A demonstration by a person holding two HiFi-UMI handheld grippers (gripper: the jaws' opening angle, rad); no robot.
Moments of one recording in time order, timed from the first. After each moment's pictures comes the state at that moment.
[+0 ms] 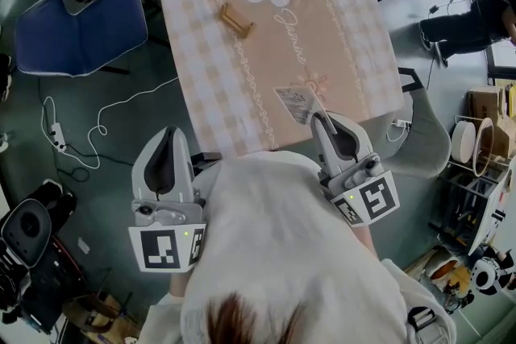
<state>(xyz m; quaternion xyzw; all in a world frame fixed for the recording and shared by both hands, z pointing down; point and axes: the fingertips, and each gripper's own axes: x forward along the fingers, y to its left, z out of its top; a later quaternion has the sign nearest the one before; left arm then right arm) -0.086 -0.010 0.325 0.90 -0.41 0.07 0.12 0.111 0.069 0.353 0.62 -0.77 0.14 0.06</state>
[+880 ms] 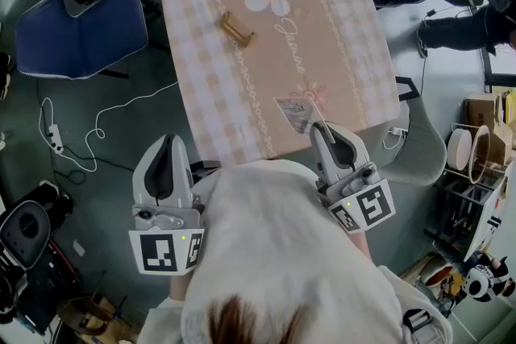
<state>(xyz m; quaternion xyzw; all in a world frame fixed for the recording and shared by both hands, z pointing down) -0.092 -0.015 0.330 0.90 -0.41 0.06 0.12 0.114 0.067 0.357 0.62 -0.77 0.15 0.06</state>
